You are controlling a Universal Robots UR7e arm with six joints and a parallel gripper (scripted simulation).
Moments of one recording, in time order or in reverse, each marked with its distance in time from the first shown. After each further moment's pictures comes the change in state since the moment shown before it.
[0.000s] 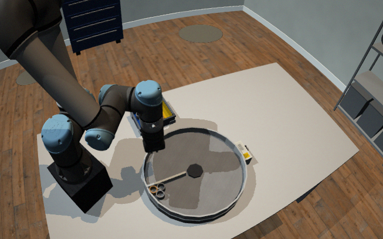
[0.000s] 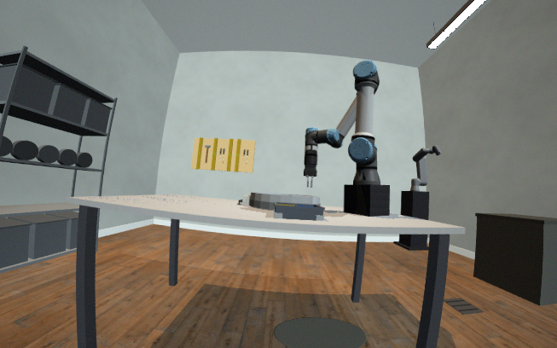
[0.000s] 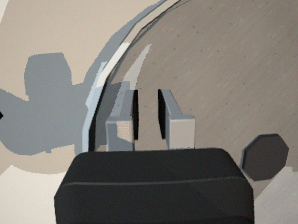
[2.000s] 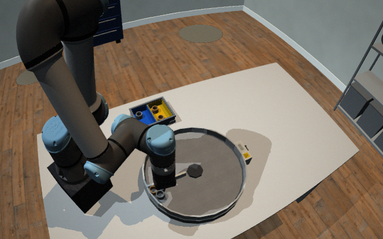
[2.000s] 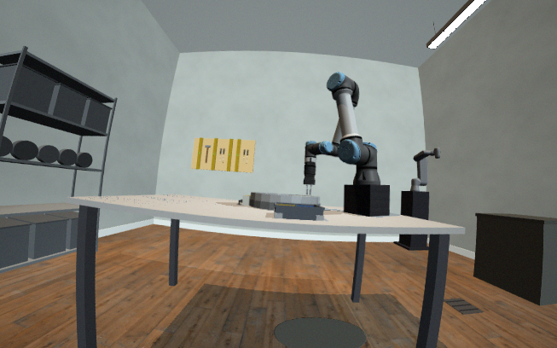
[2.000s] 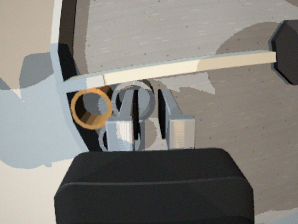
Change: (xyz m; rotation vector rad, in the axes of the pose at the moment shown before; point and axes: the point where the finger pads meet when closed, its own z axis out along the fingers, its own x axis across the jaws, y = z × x) arm 0.001 0.131 0.044 0.007 0.002 -0.004
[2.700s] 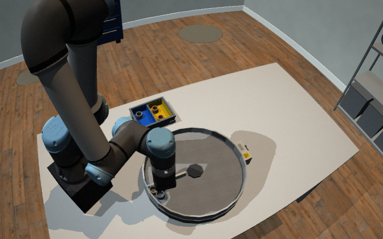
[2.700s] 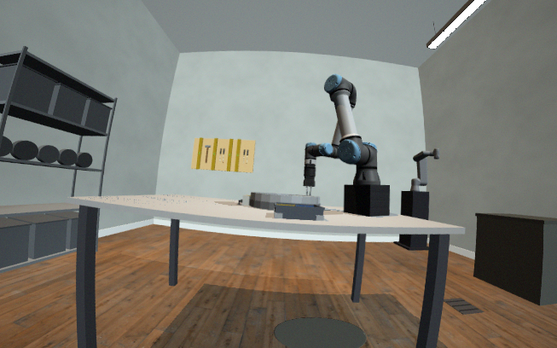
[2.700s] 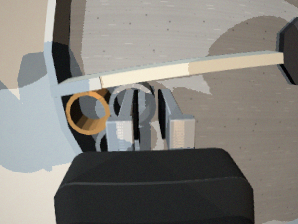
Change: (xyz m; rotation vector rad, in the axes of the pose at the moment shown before) arm 0.000 0.000 0.012 0.000 0.000 0.000
